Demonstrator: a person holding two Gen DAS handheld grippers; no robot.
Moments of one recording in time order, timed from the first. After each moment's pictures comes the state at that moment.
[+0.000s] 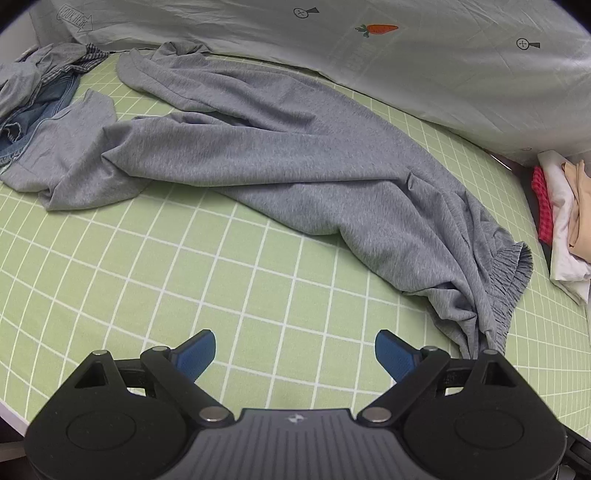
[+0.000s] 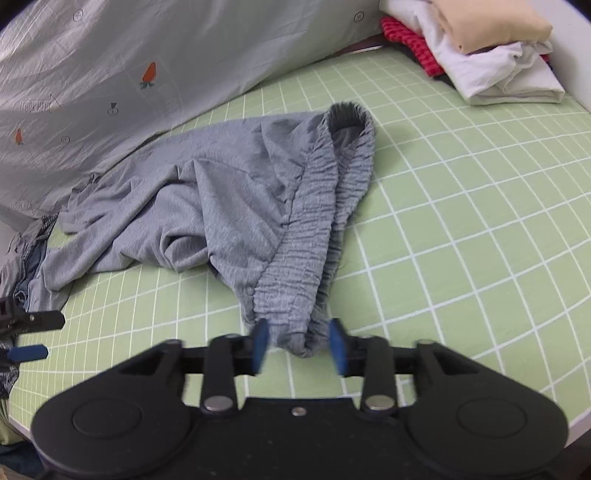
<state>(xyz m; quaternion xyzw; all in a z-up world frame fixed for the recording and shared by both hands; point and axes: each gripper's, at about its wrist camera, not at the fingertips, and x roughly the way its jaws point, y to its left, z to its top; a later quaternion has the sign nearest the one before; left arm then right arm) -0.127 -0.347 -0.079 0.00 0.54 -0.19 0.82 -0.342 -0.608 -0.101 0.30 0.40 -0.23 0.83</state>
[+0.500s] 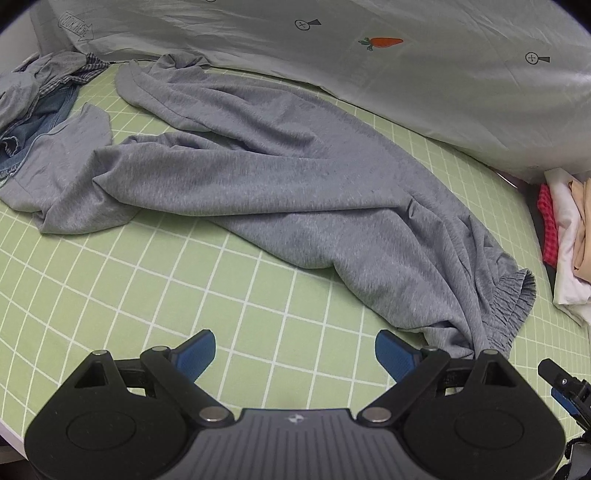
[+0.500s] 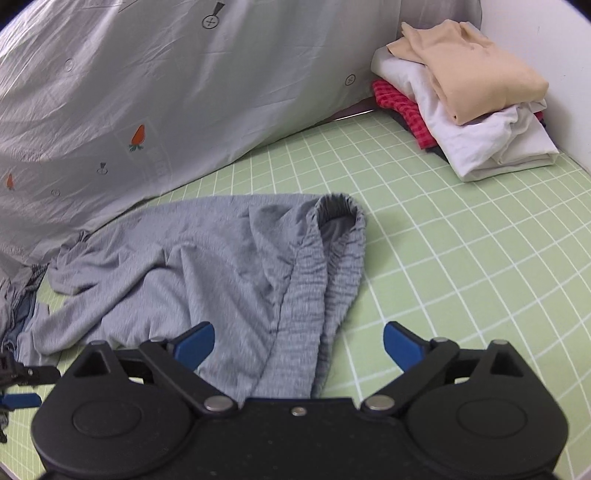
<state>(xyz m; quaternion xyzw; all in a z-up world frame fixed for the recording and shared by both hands) -0.099 -0.376 -0.073 0.00 0.53 -0.18 0.83 -0.308 -0.655 -0.080 0.28 0.34 -0.27 0.86</state>
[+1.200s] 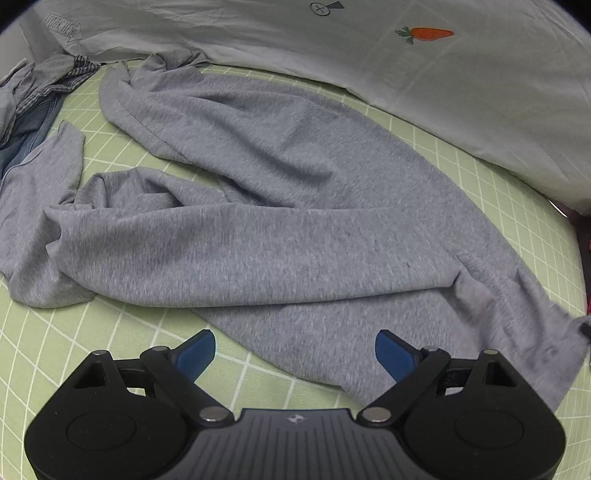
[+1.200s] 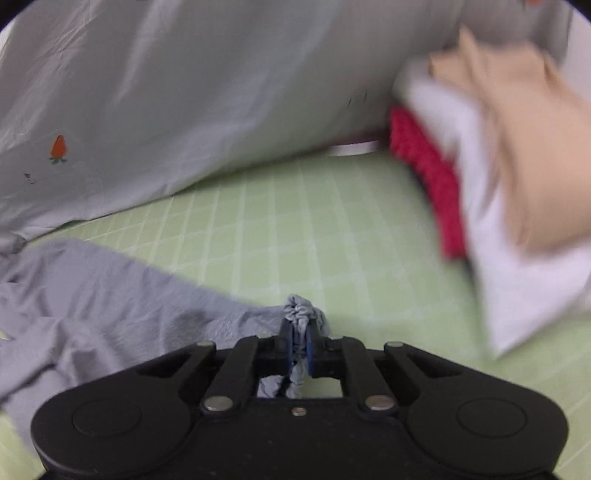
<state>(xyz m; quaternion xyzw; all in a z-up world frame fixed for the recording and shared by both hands) 0.000 -0.426 -0.105 0.02 0.56 -0.12 0.82 -0.181 -0.825 -0.097 0.19 0.38 -0.28 0.86</state>
